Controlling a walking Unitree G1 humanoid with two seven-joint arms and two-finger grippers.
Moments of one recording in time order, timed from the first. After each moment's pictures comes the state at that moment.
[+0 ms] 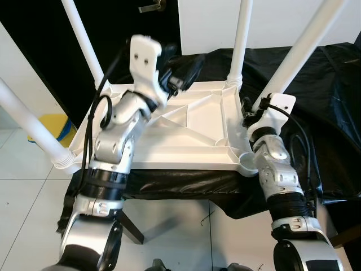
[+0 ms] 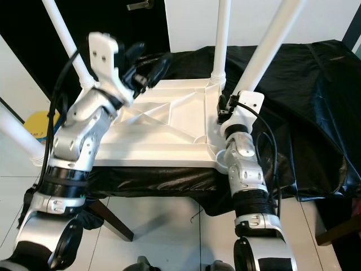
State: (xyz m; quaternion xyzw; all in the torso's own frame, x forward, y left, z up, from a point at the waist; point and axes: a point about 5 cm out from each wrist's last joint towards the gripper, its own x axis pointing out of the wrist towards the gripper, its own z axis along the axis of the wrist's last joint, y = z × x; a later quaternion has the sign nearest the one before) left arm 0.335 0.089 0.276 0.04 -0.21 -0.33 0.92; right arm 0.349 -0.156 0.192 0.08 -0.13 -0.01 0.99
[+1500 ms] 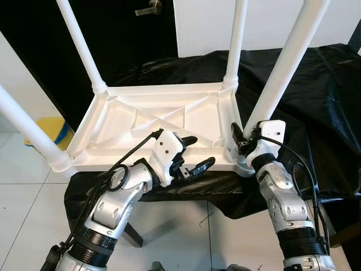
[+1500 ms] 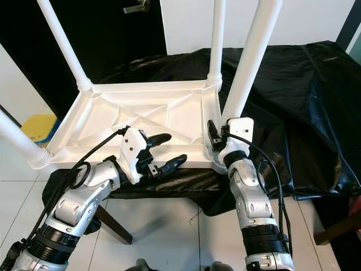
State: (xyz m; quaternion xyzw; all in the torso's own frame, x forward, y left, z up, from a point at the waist) left arm 0.271 0.075 0.171 0.09 -0.05 -0.50 0.86; right arm 0.306 -0.153 0.150 0.02 -0.09 0.08 0.99
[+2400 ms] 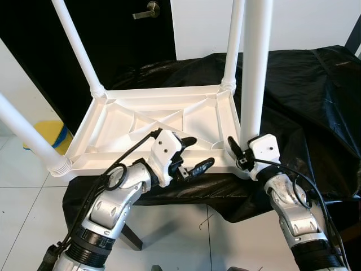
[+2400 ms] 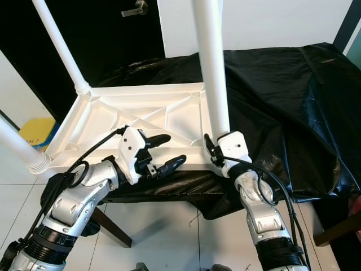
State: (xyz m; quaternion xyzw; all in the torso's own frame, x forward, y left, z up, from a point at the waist) left arm 0.270 0.078 0.176 0.09 -0.04 -0.51 0.86; right arm 0.284 -0.150 0.134 -0.14 -0.12 0.17 0.97
